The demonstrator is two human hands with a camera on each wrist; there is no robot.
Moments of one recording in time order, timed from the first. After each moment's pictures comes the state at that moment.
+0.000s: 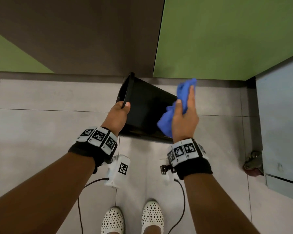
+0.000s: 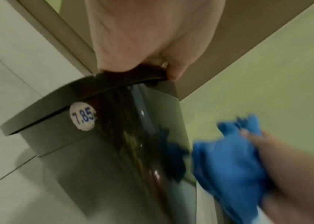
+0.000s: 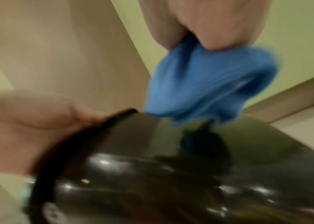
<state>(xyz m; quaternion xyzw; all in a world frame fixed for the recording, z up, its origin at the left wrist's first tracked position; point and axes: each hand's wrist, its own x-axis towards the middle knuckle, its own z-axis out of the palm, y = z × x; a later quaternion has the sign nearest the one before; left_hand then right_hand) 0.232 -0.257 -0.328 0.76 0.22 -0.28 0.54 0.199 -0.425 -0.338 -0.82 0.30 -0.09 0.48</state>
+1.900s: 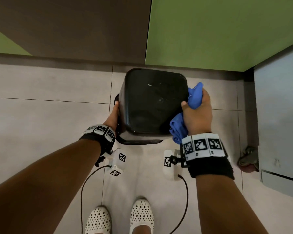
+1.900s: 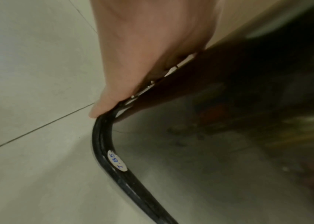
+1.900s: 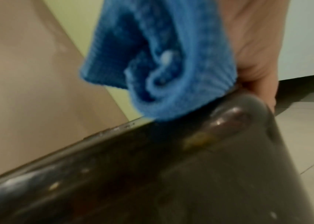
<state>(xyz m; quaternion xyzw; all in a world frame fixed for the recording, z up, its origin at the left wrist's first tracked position) 0.214 -0.257 -0.492 0.52 0.39 -0.40 0.65 0.188 -0.477 -0.345 -0.78 0.37 0.03 0.50</state>
